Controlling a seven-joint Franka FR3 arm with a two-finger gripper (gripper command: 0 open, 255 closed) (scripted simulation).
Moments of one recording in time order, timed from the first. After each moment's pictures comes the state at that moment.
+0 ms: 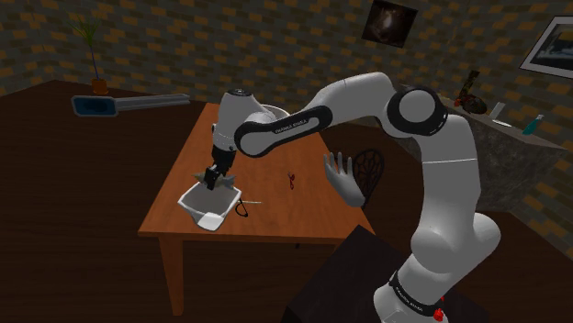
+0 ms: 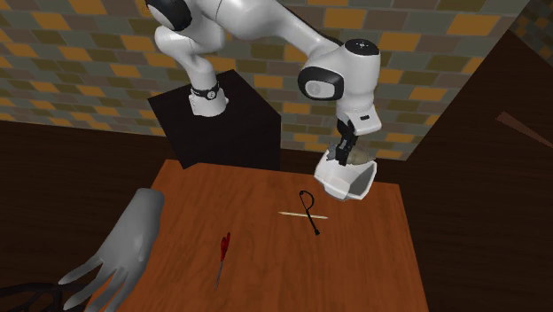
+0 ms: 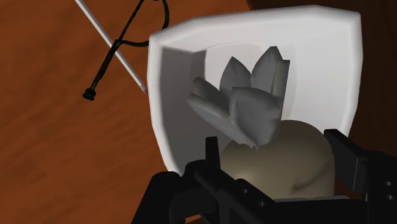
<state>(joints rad) -0.39 0.63 0.81 -1.71 -0.53 2.27 0.20</state>
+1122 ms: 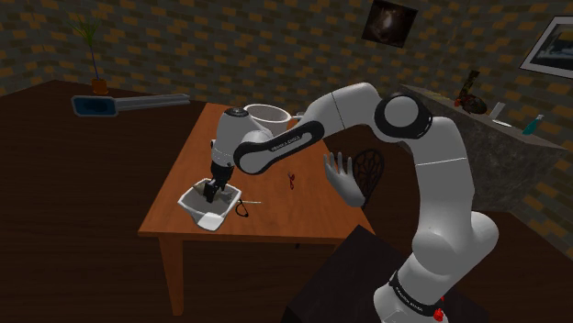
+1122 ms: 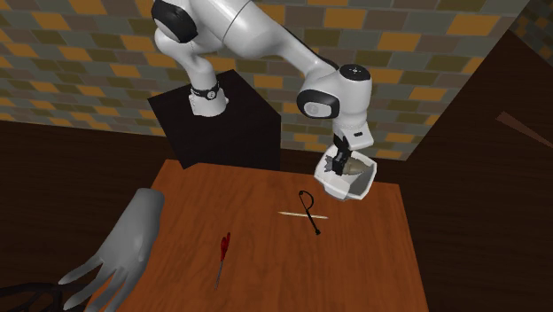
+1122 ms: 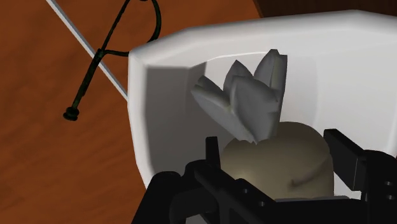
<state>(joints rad) -0.35 0.71 0.75 -1.73 -0.61 2.37 0.24</state>
